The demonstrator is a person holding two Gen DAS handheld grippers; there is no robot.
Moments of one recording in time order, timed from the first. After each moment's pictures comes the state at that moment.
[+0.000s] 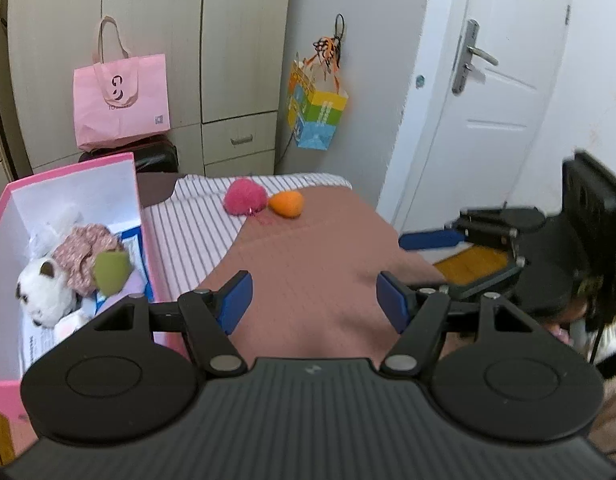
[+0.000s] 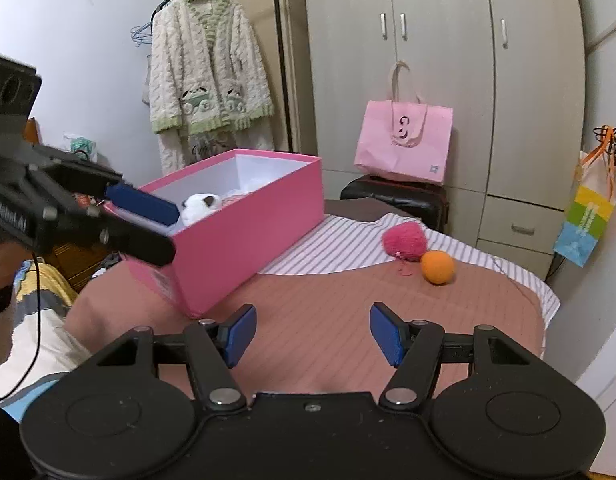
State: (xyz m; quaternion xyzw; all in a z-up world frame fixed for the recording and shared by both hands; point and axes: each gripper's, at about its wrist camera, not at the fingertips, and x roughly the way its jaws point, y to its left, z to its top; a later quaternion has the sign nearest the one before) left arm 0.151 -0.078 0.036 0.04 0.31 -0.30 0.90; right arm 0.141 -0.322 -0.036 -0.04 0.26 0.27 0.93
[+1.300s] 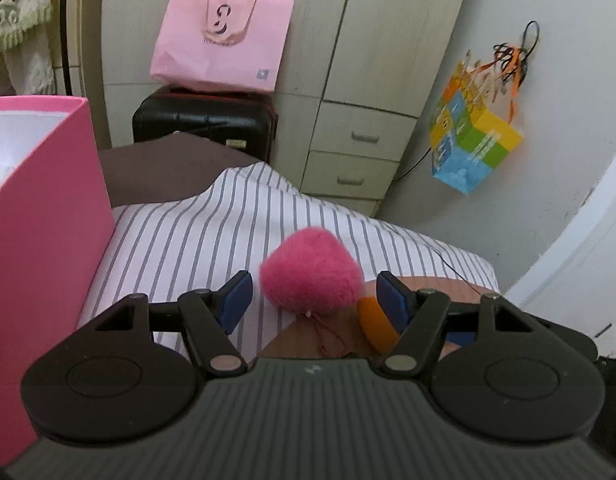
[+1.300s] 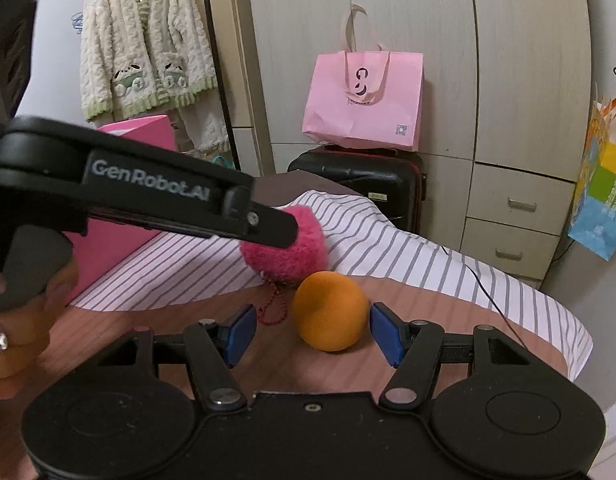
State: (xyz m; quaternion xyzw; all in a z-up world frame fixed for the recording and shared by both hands) left arm 0.371 -0.185 -0.067 -0.08 0.36 -0.08 0.93; right arm 0.358 -0.347 -0.127 -0.02 0.30 0.25 0.92
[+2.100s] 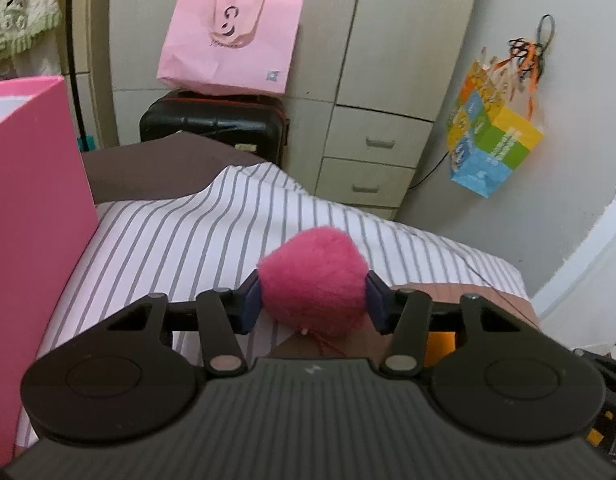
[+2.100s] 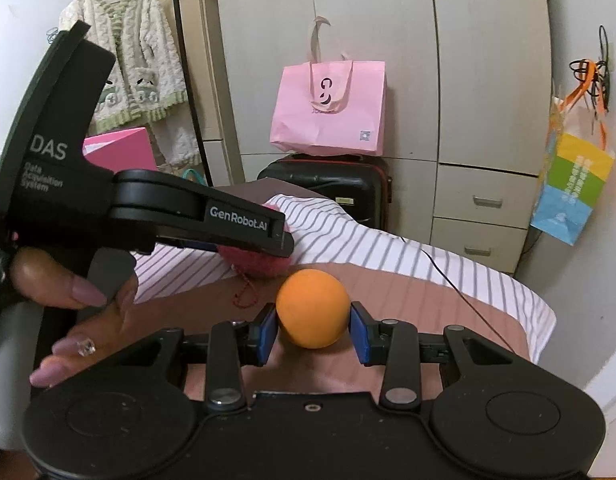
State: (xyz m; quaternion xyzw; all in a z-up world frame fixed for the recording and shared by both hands) left arm 0.382 -0.199 -0.092 -0.07 0.34 -0.06 0.94; right arm 0.333 -0.362 -0.123 -0.01 0.29 0.20 0.94
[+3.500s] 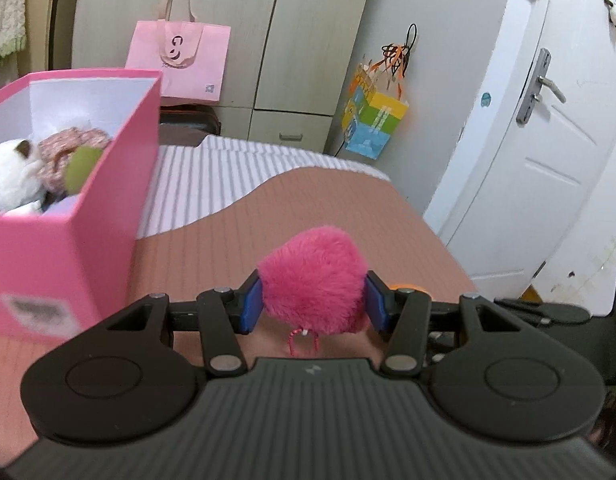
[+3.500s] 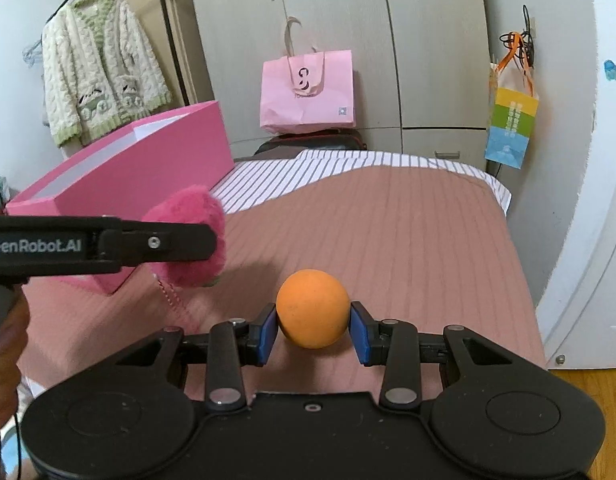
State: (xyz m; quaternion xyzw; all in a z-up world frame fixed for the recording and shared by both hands) left arm 0.149 -0.106 -0.063 -0.06 0.30 -0.21 0.93; right arm 0.147 -0.316 -0.117 0.04 0.32 0.13 0.94
